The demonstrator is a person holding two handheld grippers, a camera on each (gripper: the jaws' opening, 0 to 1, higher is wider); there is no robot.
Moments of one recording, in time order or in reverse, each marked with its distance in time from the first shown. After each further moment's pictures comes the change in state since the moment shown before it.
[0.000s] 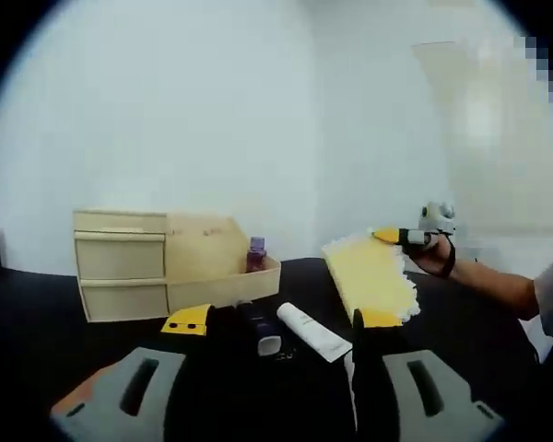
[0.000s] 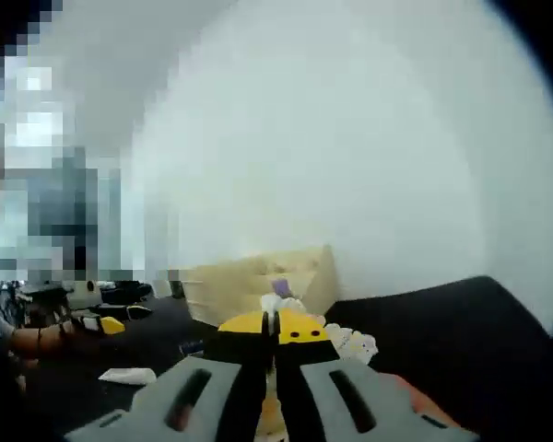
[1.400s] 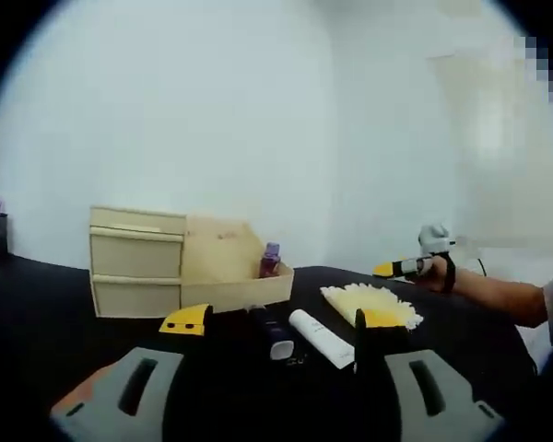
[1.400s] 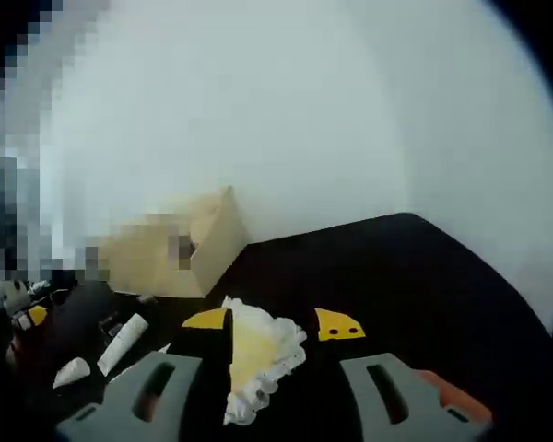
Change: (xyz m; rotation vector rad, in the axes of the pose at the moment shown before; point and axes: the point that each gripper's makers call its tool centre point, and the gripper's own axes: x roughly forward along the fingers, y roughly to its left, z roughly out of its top) left arm -0.005 0.008 -0.001 -0.055 -0.029 0.041; right arm -0.022 -0.113 -0.081 0.216 0.266 -0.484
